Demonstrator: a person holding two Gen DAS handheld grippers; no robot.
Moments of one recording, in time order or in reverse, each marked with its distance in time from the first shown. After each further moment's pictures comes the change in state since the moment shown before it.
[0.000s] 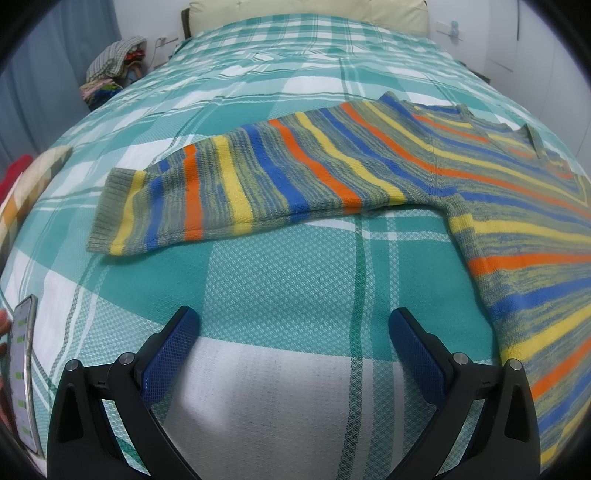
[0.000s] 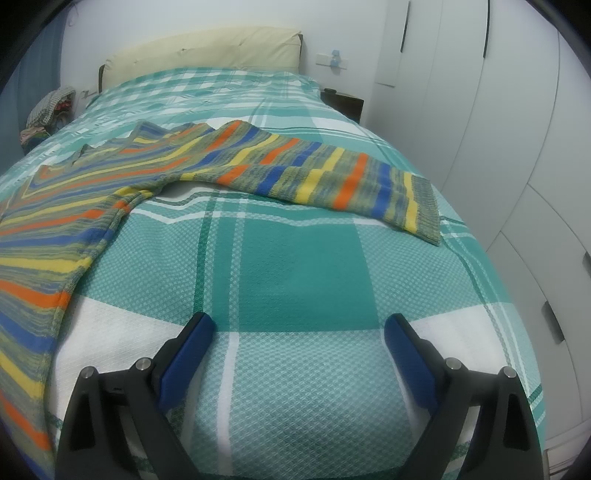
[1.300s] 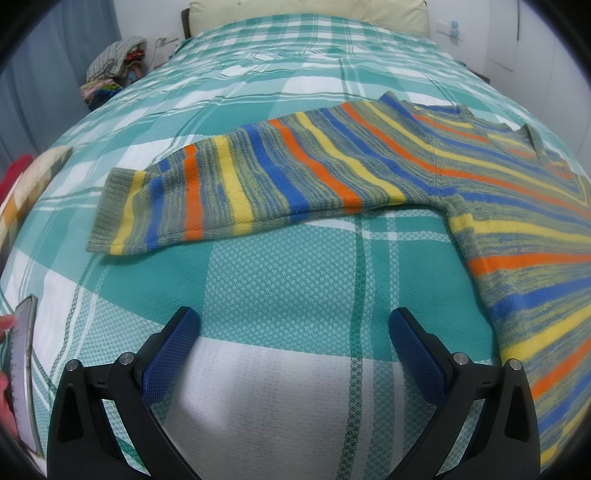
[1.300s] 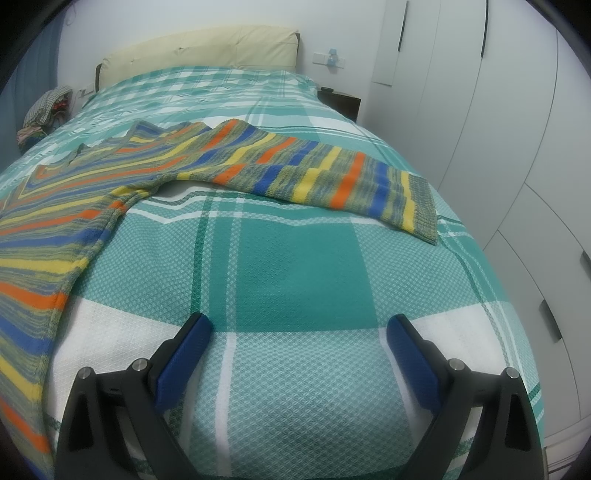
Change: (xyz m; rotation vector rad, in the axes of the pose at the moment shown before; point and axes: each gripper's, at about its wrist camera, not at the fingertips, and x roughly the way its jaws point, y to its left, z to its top) left arm 0.000 0.000 0.000 0.000 0.000 0.000; right arm 0.000 -0.002 0.001 0.002 0.003 -0.006
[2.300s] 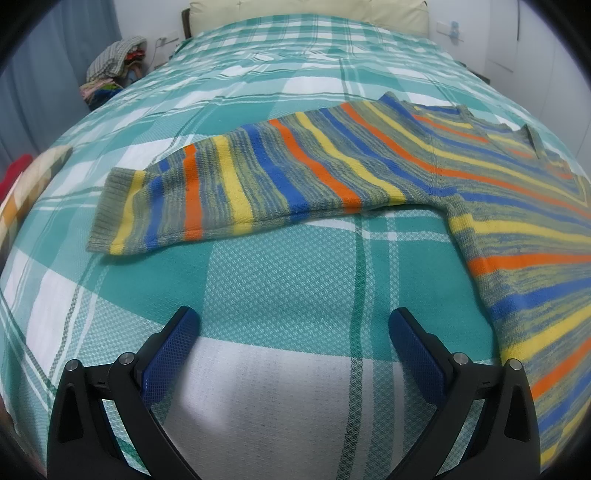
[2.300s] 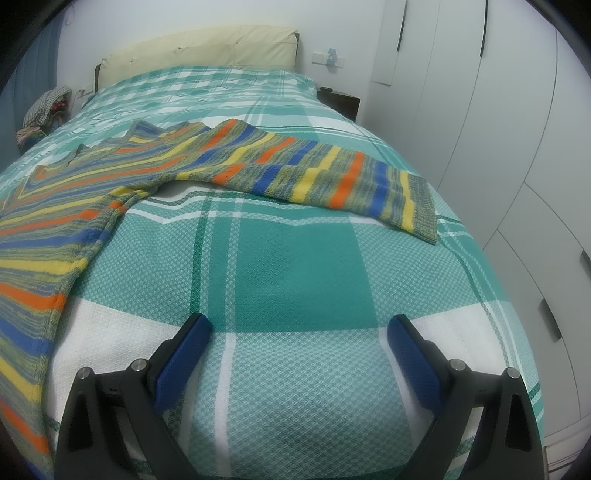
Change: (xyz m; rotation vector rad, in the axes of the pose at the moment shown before) left arm 0.001 0.000 0.002 -0.002 0.000 -0.001; right arm 0.000 -0.001 0.000 -0.001 0.000 -0.002
